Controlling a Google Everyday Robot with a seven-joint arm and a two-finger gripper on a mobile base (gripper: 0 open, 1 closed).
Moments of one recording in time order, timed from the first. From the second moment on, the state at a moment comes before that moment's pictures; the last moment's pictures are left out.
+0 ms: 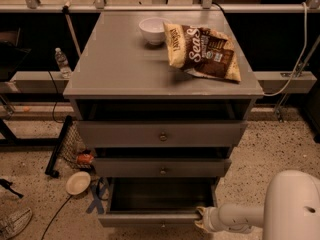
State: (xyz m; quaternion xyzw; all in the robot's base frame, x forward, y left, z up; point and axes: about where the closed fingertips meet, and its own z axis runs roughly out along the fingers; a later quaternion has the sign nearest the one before) arm 0.471 -0.190 0.167 -0.62 0.74 0.07 0.23
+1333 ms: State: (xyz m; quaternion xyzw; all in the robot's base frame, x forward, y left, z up) arm 0.423 -0.195 0.167 -0.61 0.76 0.08 0.23
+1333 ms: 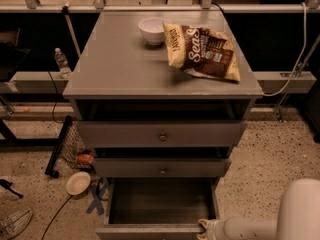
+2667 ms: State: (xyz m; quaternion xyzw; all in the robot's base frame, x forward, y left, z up) arm 0.421 -0.192 0.166 -0.61 0.76 0.08 0.23
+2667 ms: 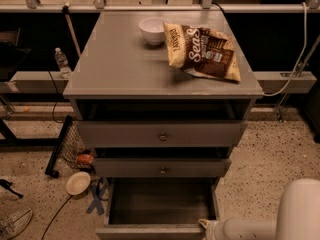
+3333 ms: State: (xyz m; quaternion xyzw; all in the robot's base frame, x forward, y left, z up) arm 0.420 -0.191 0.165 -0.61 0.75 0.08 0.23
